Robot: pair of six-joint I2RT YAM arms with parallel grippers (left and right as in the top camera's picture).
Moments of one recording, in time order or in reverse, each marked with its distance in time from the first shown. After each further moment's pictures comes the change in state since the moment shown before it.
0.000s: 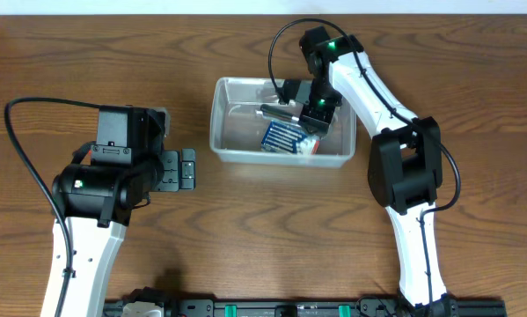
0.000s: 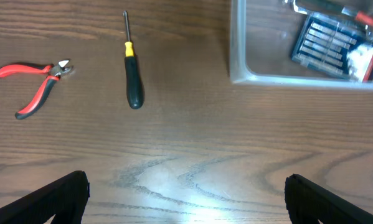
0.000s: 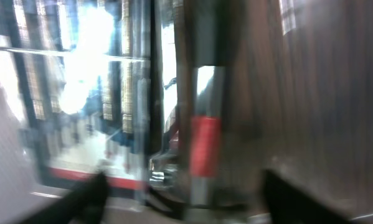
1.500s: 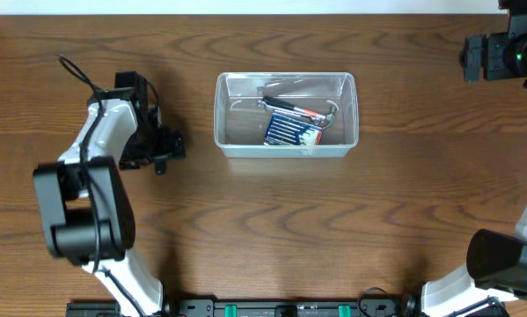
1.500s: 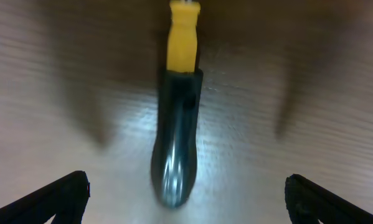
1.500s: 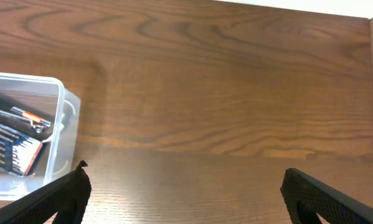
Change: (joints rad) left arm 0.225 0.829 0.115 0.177 0.039 0.007; right arm -0.597 -0.650 0.005 -0.036 0.011 0.576
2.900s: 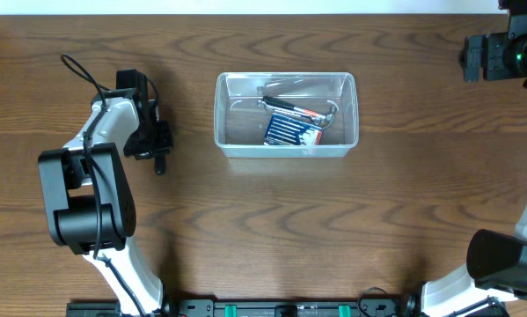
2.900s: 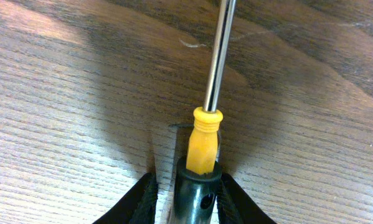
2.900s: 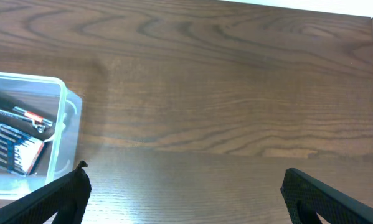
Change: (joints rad) left arm 0.006 0.048 0.013 0.140 -0.040 -0.034; right arm 0.000 0.000 0.000 -0.003 -0.003 0.003
